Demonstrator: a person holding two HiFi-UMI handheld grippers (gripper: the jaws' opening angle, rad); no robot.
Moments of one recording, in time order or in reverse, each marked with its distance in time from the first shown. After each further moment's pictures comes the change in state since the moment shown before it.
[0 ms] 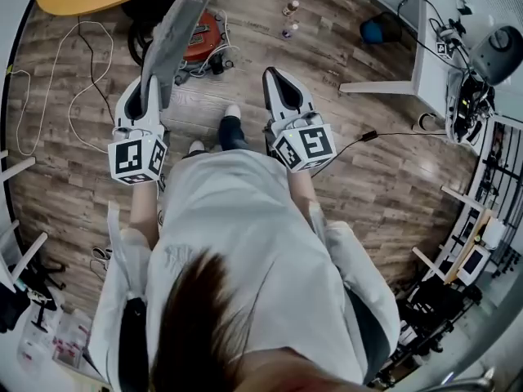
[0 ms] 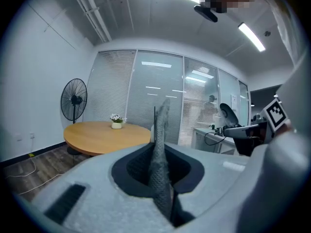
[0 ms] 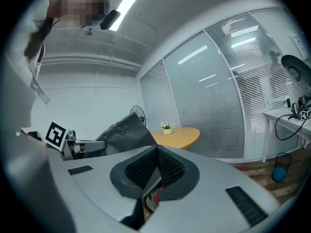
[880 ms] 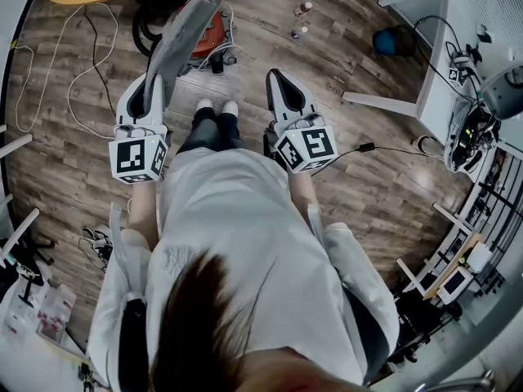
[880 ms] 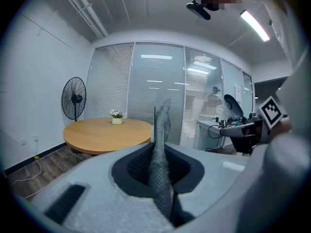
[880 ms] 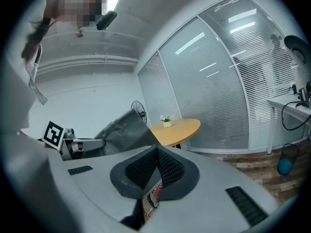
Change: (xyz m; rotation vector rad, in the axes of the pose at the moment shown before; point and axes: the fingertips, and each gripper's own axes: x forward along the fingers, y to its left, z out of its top) left arm 0.046 -0.012 -0.008 0.029 0.078 0.045; right arm 0.039 -0.053 -0.016 0.067 0.088 0.061
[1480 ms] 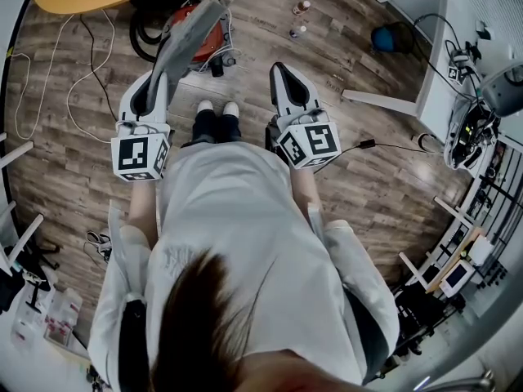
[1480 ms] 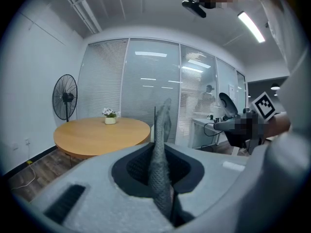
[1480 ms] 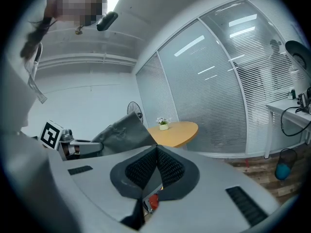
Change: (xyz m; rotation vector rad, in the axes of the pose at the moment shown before) left arm 0.033 0.007 0.006 0.030 0.027 -0.080; right arm 0.029 -0.014 0.020 -0.017 -0.019 -0.044
